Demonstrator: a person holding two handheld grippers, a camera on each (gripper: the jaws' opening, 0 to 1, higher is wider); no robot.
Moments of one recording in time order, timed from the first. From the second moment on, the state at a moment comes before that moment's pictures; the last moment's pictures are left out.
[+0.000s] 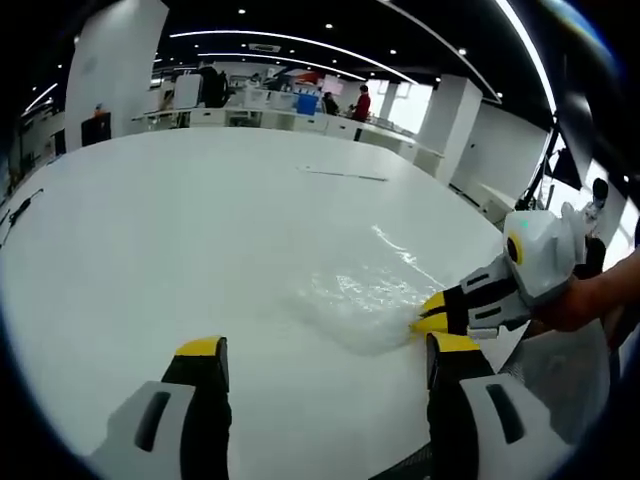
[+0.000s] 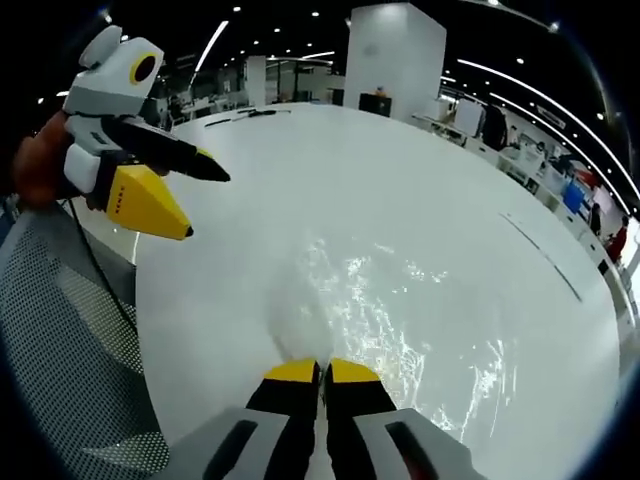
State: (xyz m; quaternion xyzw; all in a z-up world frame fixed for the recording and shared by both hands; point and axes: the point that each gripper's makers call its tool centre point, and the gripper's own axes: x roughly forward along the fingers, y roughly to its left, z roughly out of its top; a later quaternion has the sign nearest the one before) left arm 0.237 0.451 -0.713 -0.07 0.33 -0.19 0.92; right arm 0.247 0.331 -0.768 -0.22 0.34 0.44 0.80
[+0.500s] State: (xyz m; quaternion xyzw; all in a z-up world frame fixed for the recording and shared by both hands) left arm 0.236 0.440 -0.707 -0.07 0.32 -0.20 0.92; right arm 0.261 0.323 -0.750 -0.25 0.31 0.44 0.81
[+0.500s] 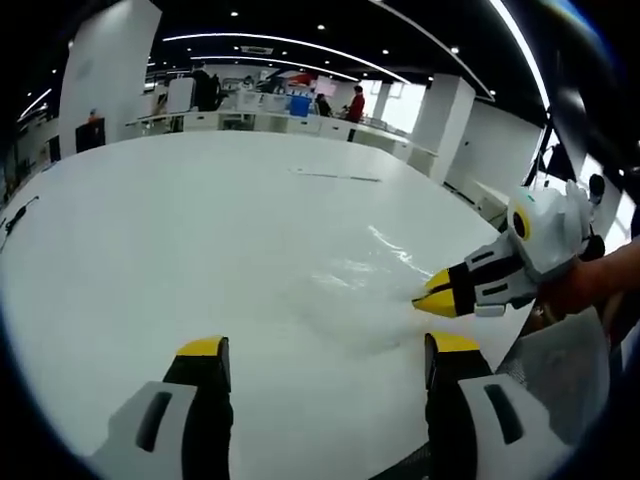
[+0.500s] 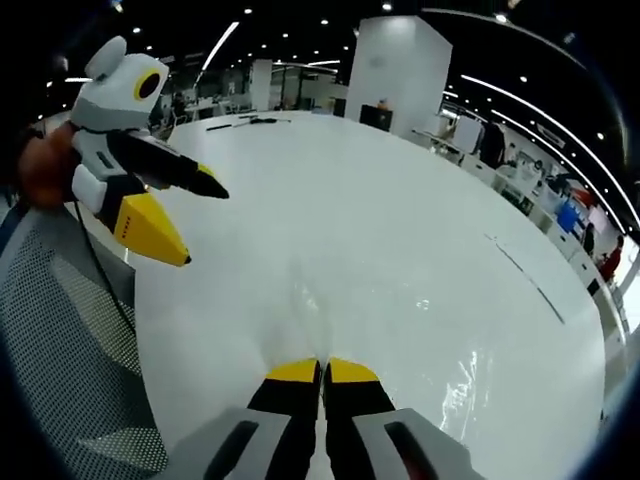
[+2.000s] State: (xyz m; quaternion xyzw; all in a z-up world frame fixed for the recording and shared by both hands) left arm 0.277 0.418 -0.697 0.16 0.24 -0.31 0.91; right arm 0.232 0.304 -0.702 -0.28 0.29 0.54 0.74
